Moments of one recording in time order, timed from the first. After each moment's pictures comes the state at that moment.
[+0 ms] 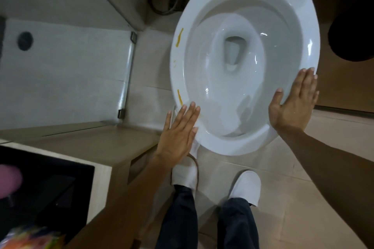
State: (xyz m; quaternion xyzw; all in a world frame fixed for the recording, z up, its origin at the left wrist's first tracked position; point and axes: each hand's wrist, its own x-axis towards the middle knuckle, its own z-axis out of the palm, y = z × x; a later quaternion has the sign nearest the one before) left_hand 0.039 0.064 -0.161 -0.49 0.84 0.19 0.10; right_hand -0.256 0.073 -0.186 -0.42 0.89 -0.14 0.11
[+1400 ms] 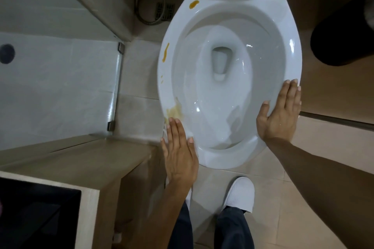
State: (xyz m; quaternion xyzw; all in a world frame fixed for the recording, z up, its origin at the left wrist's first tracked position) left_hand -0.016 0.091 -0.156 -0.68 0.68 0.26 0.04; right_hand -0.258 0.074 -0.186 -0.41 0.89 -0.14 0.13
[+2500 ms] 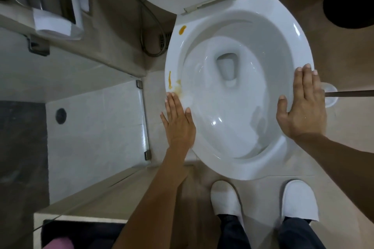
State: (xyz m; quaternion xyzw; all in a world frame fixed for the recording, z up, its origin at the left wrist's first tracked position) left_hand -0.007 -0.053 -0.173 -0.63 0.75 0.18 0.07; right_hand -0.260 0.076 -0.193 -0.42 0.88 -0.17 0.13
